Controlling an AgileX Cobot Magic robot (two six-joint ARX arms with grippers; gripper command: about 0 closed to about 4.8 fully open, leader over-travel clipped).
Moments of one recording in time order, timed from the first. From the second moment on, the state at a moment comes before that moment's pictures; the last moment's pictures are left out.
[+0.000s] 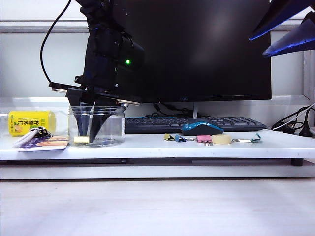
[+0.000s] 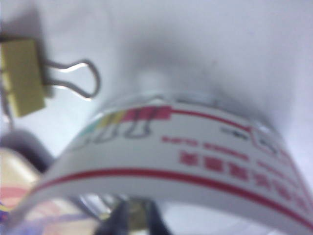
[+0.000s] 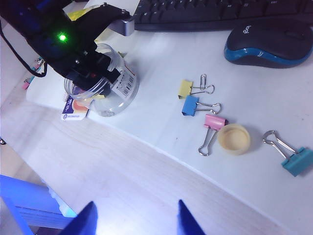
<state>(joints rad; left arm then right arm) -0.52 2.25 2.03 -1.44 -0.14 -0.37 0.18 0.91 0.75 -0.40 -0.62 0.19</state>
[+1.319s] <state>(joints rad) -0.52 2.19 2.14 -1.29 0.02 -0.37 0.18 0.91 0.75 -0.40 -0.62 0.19</state>
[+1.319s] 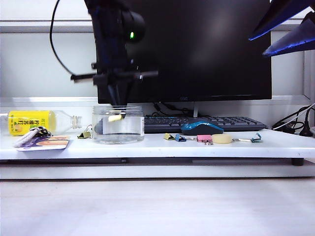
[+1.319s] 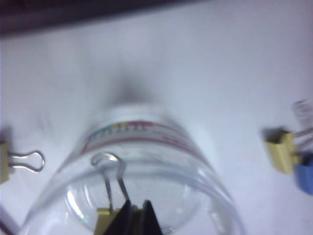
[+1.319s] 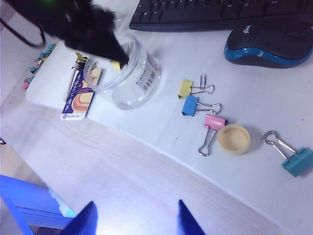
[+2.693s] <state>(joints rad) -0.63 2.21 2.28 -1.11 0.15 -0.26 0.18 0.91 0.75 -0.38 -0.58 0.19</state>
